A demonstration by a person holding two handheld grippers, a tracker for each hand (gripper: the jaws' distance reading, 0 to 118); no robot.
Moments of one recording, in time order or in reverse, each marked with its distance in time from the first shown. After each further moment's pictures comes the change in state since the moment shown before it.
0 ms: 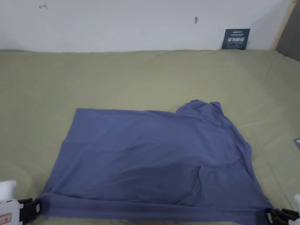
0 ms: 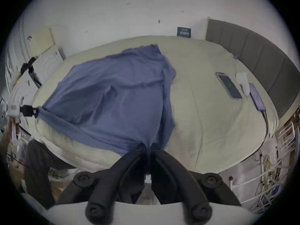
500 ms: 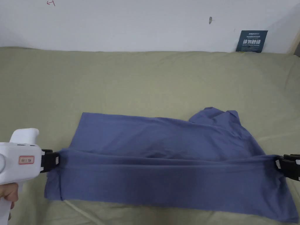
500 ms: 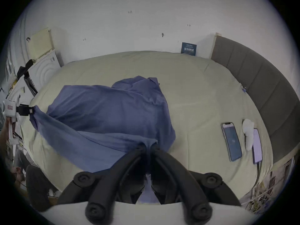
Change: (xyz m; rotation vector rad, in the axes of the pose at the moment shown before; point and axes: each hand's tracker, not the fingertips) left arm 0.031 0.142 -0.049 0.061 -0.035 -0.071; right arm 0.001 0.167 -0.079 0.031 -0.028 0.076
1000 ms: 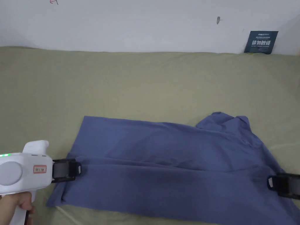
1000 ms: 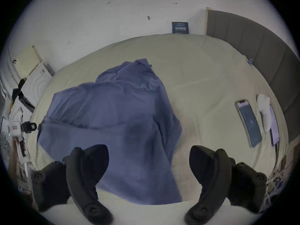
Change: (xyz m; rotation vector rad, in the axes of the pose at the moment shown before) left arm -0.001 -0.021 -0.034 -0.056 0.023 0.078; right arm 0.012 -0.026 -0.029 -0.112 0.030 -0.172
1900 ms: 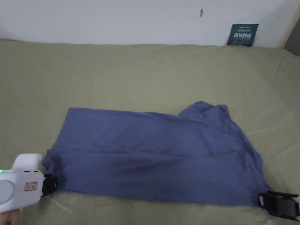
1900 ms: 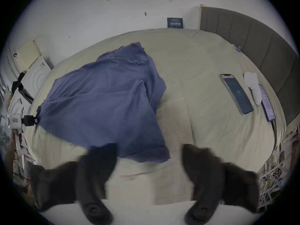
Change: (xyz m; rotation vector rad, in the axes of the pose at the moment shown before) left arm 0.020 -0.046 -0.004 -0.065 -0.019 -0.121; right arm 0.019 -0.069 0.018 -0.037 -0.007 0.010
